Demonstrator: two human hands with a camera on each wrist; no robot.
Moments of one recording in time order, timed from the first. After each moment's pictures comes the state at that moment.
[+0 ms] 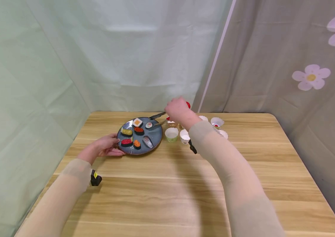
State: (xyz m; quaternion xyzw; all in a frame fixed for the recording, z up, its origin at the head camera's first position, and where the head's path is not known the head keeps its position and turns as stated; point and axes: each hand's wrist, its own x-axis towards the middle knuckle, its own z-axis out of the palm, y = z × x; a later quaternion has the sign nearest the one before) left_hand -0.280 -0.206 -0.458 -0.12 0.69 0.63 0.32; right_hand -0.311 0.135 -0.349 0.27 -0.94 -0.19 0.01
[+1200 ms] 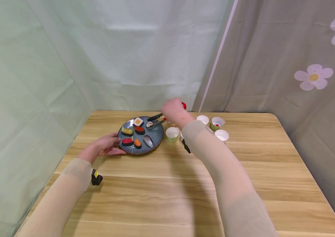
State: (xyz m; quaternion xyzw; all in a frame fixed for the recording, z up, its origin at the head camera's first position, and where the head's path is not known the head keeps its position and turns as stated) left_hand -0.278 -0.203 -0.457 -0.12 0.69 0.64 0.32; right_hand -0.316 0.117 -0.355 0.27 -0.94 -0.20 0.01
